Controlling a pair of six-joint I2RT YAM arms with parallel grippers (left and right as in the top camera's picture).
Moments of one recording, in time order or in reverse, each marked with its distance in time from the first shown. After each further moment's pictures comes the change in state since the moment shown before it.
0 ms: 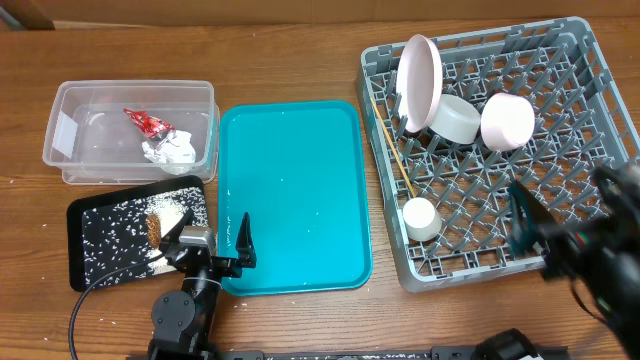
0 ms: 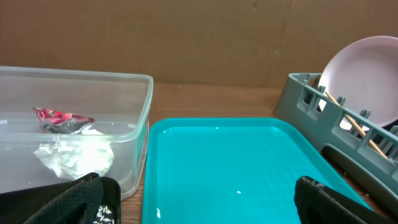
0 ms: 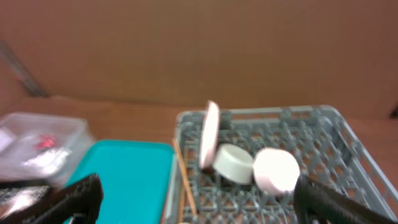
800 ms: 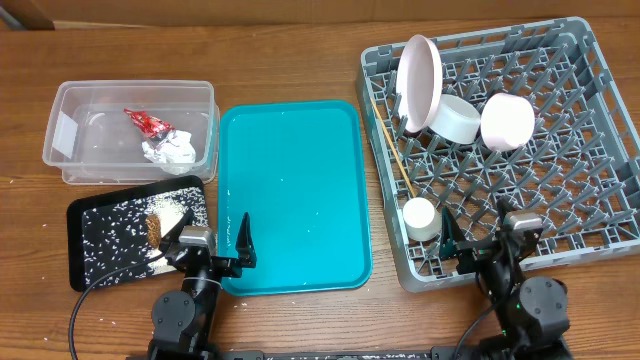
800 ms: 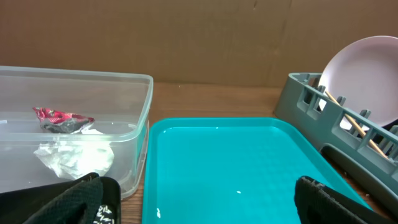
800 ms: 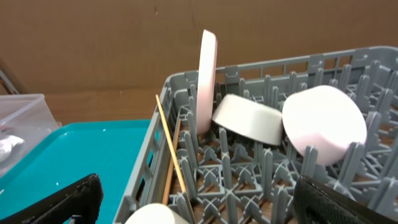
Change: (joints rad) left arm 0.000 0.000 0.000 0.001 0.000 0.000; right arm -0.150 -0.663 -1.345 0.867 -0.158 0.017
